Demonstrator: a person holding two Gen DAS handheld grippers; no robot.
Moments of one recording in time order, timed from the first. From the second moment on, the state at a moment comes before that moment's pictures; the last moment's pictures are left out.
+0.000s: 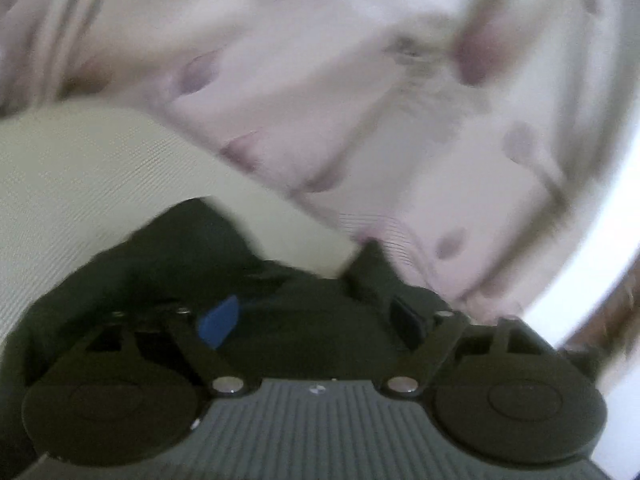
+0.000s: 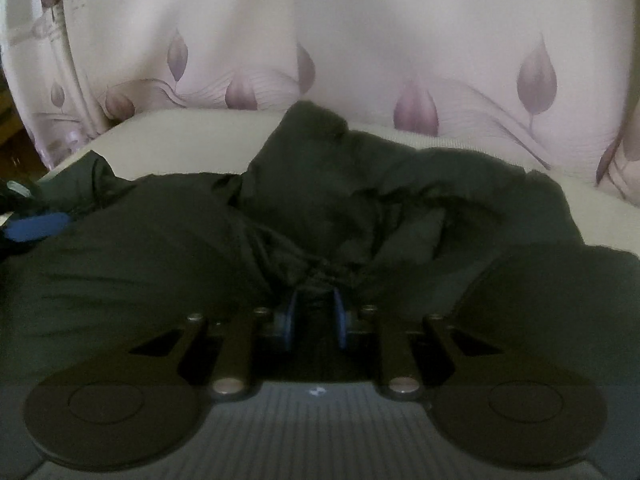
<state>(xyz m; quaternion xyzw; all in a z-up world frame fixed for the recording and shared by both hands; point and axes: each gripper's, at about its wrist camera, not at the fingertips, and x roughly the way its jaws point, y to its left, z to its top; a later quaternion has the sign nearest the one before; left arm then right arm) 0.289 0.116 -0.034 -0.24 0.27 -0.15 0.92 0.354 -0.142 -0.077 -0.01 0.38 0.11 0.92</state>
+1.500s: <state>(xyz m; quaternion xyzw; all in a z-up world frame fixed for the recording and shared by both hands) 0.315 0.118 -0.025 -0.22 0.27 -0.11 0.93 0.300 -0.343 -0.056 0.07 0.38 0.00 0.92</state>
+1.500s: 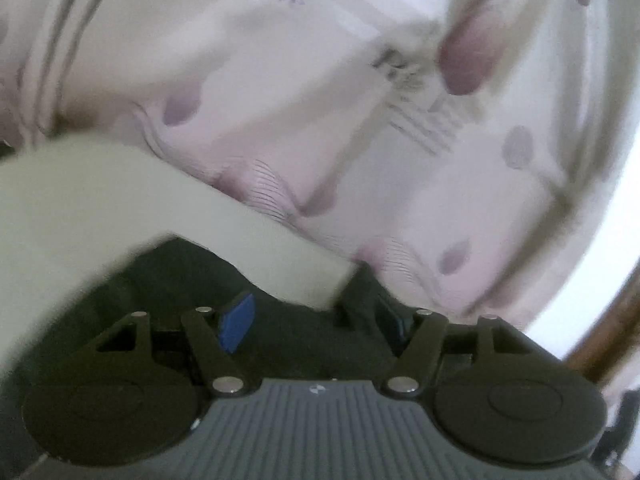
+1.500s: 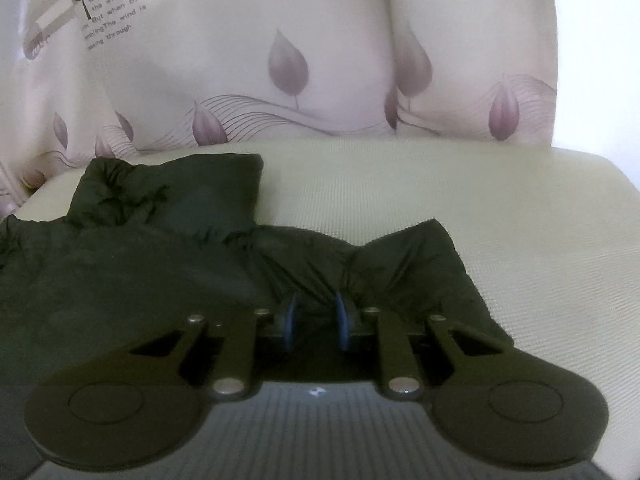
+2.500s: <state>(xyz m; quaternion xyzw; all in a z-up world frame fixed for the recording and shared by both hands) 0.311 0.093 -0.033 0.04 0.29 -0.01 0.96 0.194 -0.341 -0.022 0.07 0.28 0.00 0.96</state>
